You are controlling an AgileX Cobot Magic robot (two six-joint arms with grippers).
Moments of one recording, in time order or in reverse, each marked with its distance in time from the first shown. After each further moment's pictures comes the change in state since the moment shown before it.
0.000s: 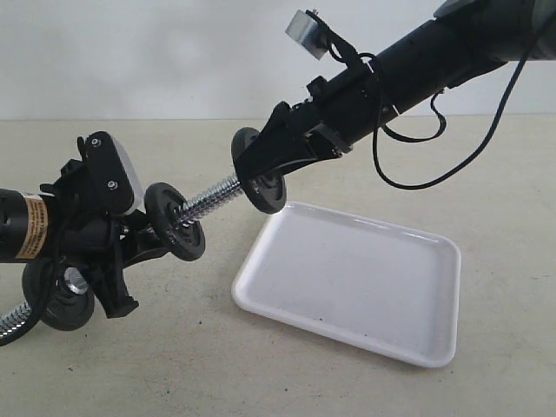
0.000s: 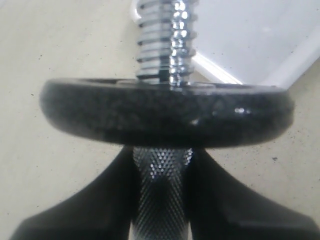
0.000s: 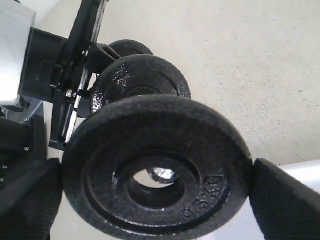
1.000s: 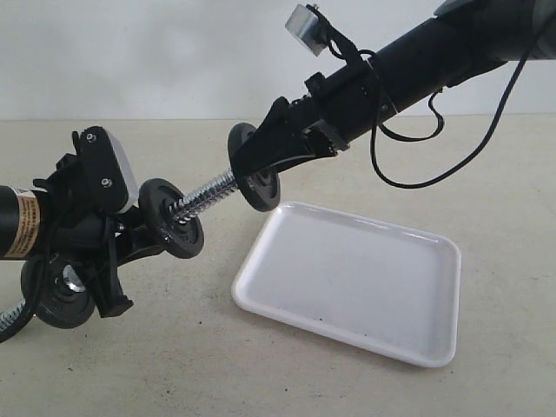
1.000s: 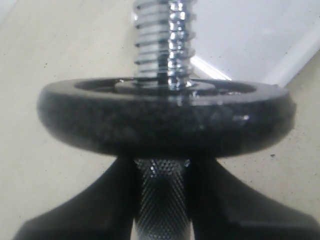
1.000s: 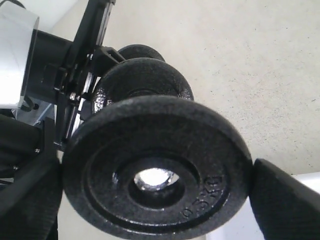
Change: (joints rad) left arm 0.000 -0.042 0.000 0.097 0.000 -0.074; right arm 0.000 0.000 0.000 0.033 0.019 -0.022
